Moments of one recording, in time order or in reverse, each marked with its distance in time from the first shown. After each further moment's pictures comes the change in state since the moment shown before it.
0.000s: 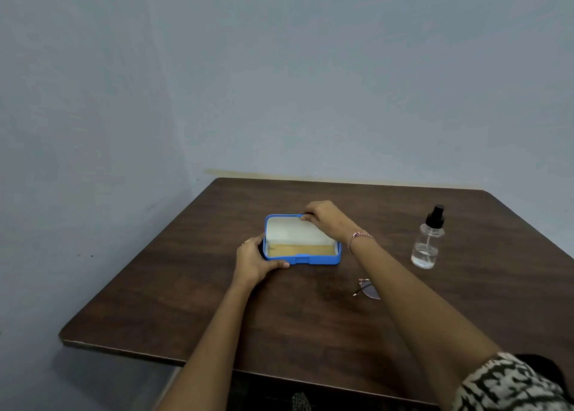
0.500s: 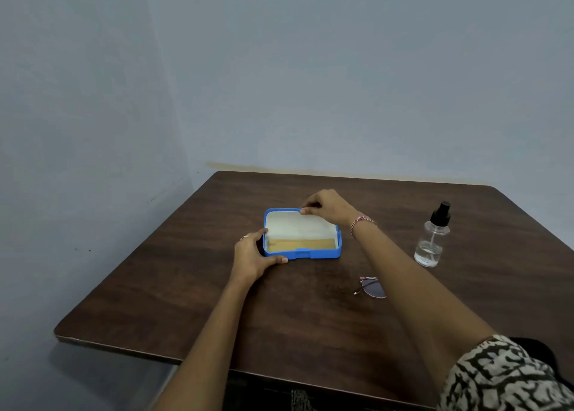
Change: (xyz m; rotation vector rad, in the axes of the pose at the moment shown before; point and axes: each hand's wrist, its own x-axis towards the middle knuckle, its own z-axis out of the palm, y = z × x) left_hand 0.008 -0.008 0.001 0.115 0.013 -0.016; right_hand 0.017 0.008 -0.010 0.174 -0.103 0.074
